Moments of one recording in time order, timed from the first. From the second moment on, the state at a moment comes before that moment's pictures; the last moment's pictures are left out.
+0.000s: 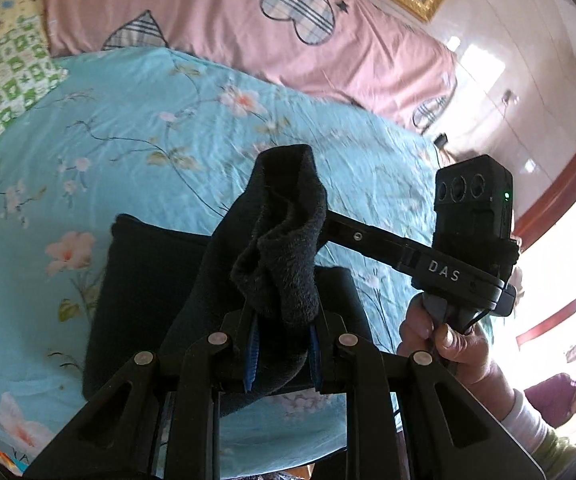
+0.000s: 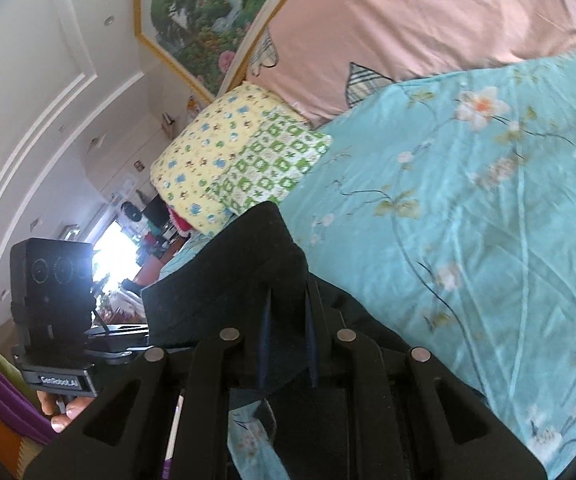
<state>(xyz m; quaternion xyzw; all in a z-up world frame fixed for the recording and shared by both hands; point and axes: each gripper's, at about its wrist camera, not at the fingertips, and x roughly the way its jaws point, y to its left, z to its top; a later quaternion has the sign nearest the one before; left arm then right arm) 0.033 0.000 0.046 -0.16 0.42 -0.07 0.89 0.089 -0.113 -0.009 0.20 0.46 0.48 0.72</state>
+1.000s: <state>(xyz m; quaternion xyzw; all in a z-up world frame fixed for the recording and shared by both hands) 0.042 -0.065 0.006 -0.09 0.45 -0.16 0.88 0.042 -0.197 0.001 0.16 0.47 0.28 0.82</state>
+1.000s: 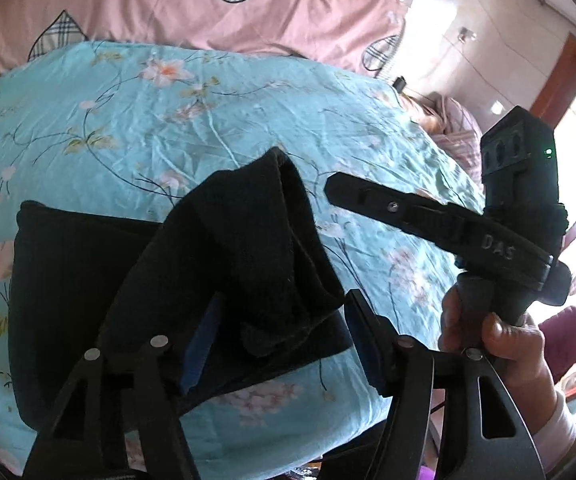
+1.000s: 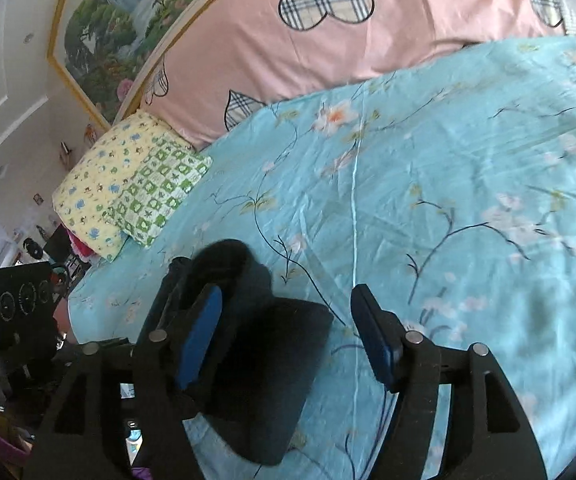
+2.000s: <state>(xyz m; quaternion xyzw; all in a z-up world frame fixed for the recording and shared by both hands) 0.012 0.052 0.049 -0.17 0.40 -0.10 0.89 0.002 -0.192 0.028 0.20 0.47 0.21 0.84</state>
